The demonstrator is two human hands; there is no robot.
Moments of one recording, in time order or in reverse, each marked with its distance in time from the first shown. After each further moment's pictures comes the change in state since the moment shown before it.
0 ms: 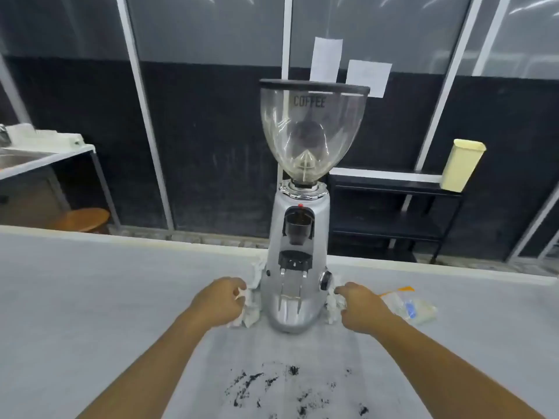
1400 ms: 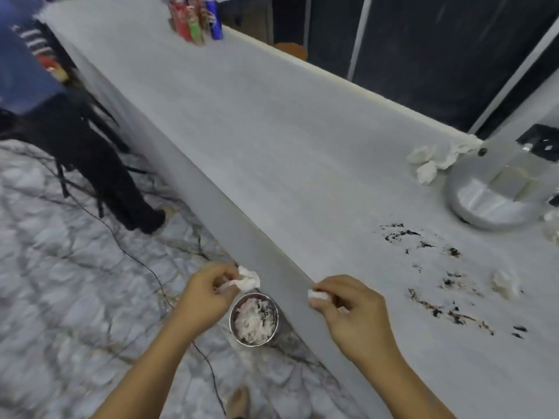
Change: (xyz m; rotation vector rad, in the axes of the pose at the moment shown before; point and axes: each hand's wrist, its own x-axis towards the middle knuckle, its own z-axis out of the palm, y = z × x) left_hand -0.438 -0.112 0.096 -0.504 0.494 -0.731; right_hand -0.249 -0.237 0.130 0.971 -0.213 -0.498
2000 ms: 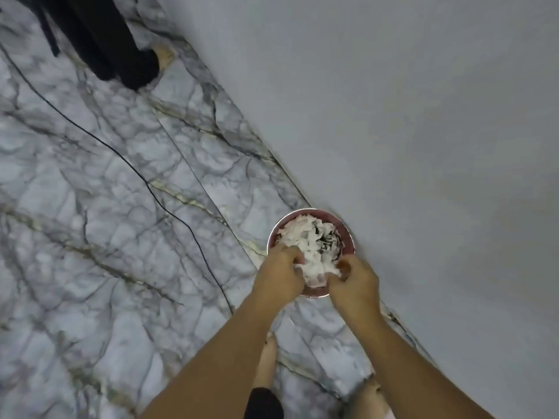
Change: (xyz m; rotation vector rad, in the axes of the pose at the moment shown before) left_hand 0.127 -0.496 0.256 0.156 -0.285 -0.301; right_hand 0.021 0.463 0.411 -0.344 -0.151 0.565
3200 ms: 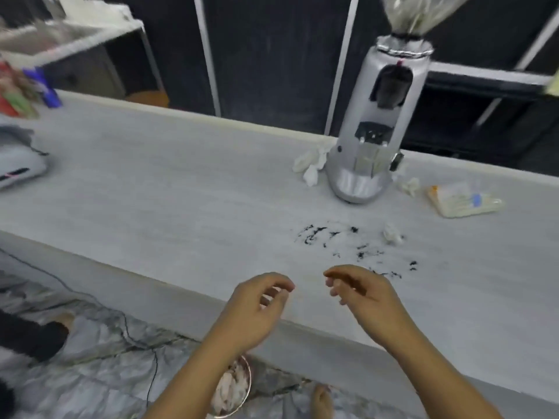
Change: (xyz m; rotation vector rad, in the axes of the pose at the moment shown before) left_hand -0.339 0.538 -0.223 -0.020 -0.328 0.785; right_hand -0.331 -0.197 -0.582 0.450 0.409 -0.143
